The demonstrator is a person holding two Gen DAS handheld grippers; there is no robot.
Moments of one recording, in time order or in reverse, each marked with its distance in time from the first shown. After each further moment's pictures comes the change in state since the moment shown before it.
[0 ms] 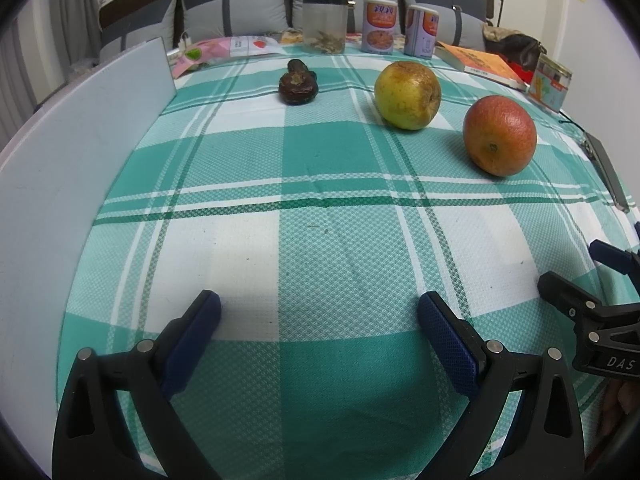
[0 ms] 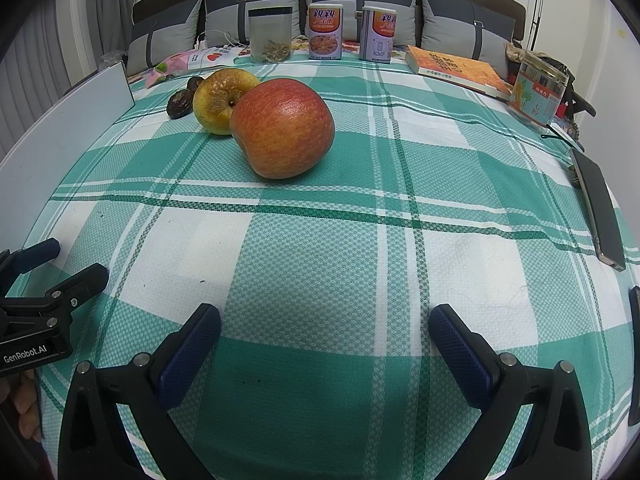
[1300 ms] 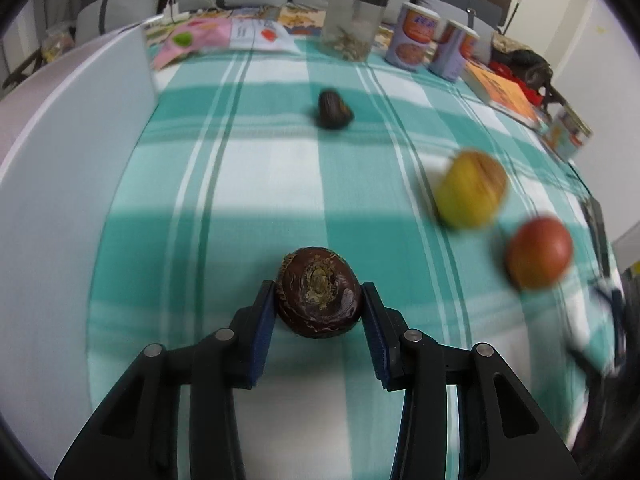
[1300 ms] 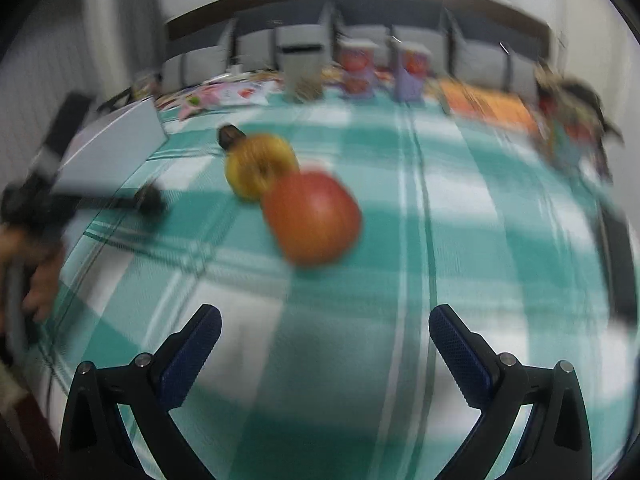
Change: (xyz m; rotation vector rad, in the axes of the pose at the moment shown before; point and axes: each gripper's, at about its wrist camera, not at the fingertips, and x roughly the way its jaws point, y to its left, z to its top) left arm 0.034 0.058 0.091 -0.086 0.128 -0.145; right arm -0.009 0.011 0.072 -0.140 -0.106 0.123
